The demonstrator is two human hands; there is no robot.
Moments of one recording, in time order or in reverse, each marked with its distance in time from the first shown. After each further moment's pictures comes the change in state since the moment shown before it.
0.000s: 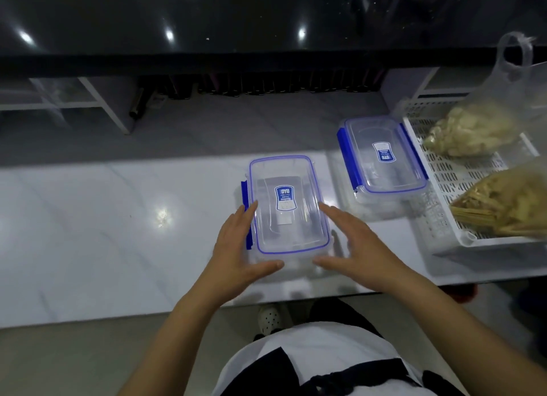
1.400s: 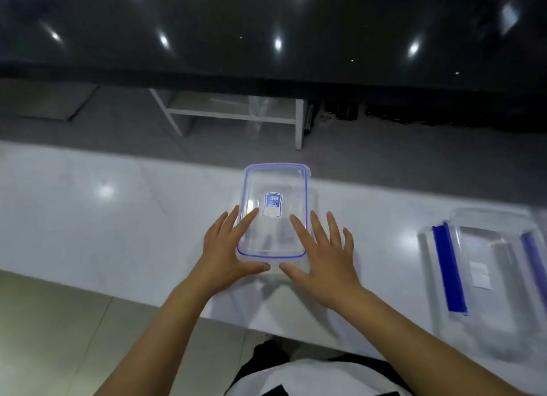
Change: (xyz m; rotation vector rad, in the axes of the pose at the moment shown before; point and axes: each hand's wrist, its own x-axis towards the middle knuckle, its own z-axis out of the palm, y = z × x) left_hand -0.067 -0.197 -0.281 0.356 0.127 -0.288; right_hand 0.157 -0.244 0.270 -0.501 -0.008 -0.236
